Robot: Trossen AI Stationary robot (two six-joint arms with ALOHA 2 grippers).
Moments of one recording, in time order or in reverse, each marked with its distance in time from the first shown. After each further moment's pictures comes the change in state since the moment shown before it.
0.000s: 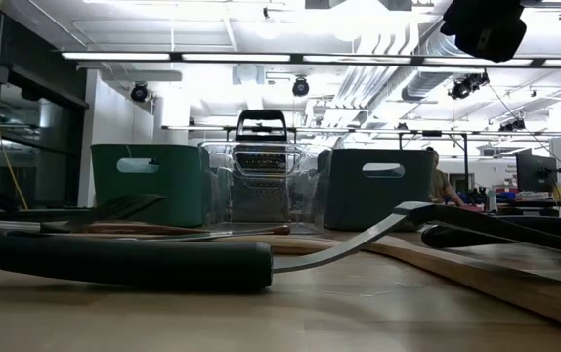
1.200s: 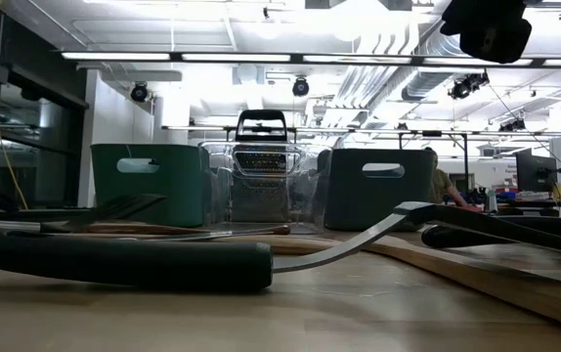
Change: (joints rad) left arm 0.000 0.000 0.000 -0.343 0.129 0.430; right arm 0.000 0.000 0.000 0.001 0.004 0.088
